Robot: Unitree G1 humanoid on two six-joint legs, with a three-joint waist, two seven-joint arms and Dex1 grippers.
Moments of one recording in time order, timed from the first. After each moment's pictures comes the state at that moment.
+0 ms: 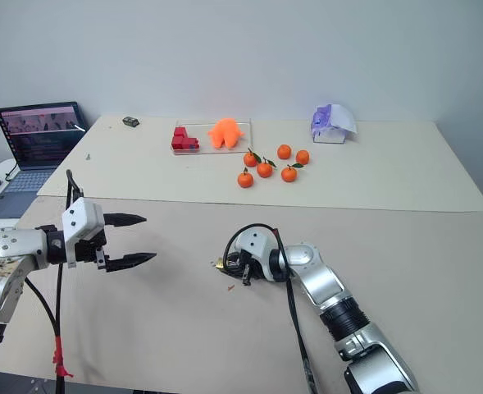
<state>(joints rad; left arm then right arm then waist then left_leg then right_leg) -0.22 0.88 0.12 -0.06 -0.36 0.25 -1.17 -0.46 -0.33 0.39 0.15 0.07 0.32 0.94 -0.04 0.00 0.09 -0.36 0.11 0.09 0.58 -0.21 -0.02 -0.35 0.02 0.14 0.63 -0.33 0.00</state>
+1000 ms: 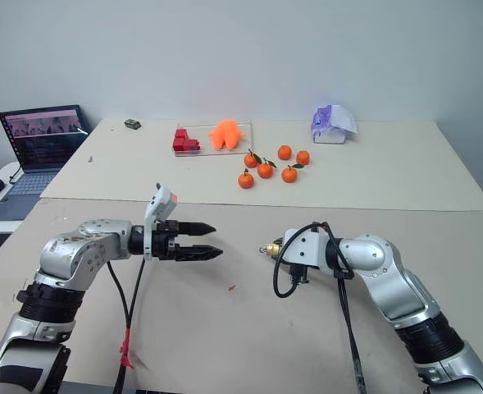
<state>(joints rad) -0.49 0.56 -0.13 -0.11 -0.60 0.93 -1.09 -0.32 -0.76 0.24 -0.31 -0.05 0.15 0.95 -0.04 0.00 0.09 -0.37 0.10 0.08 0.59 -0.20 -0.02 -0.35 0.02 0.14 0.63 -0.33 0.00</state>
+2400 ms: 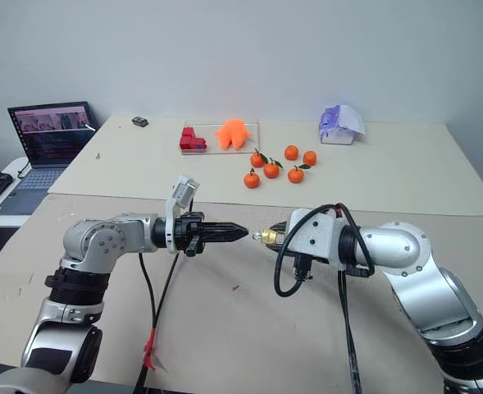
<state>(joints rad) -0.62 0.41 -0.04 0.00 -0.81 1.12 -0.98 -0.33 -0.85 0.10 -0.68 0.18 0.54 0.94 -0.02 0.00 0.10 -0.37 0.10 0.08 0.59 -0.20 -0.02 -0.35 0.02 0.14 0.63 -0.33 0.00</state>
